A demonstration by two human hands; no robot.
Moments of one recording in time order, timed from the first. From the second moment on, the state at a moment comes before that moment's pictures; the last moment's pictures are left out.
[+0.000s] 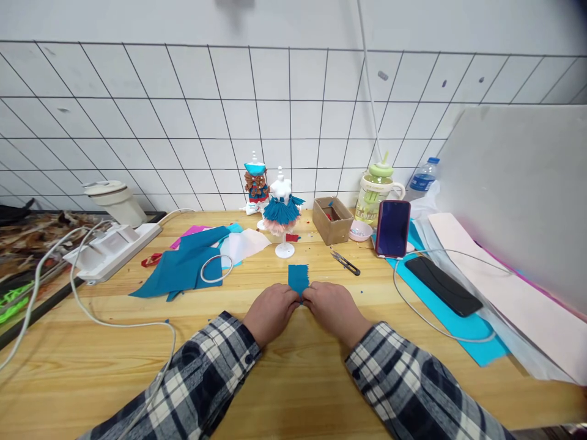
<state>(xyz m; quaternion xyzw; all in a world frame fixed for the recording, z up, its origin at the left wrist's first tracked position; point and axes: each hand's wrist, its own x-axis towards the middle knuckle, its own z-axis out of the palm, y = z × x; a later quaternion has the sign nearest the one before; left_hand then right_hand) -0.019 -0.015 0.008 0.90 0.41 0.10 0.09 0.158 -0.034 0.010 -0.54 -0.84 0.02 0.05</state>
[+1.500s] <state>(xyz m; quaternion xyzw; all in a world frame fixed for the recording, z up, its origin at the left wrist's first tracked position) -0.019 -0.016 0.012 0.91 0.40 0.09 0.06 0.158 -0.035 0.015 -0.54 -0.84 0.04 0.03</state>
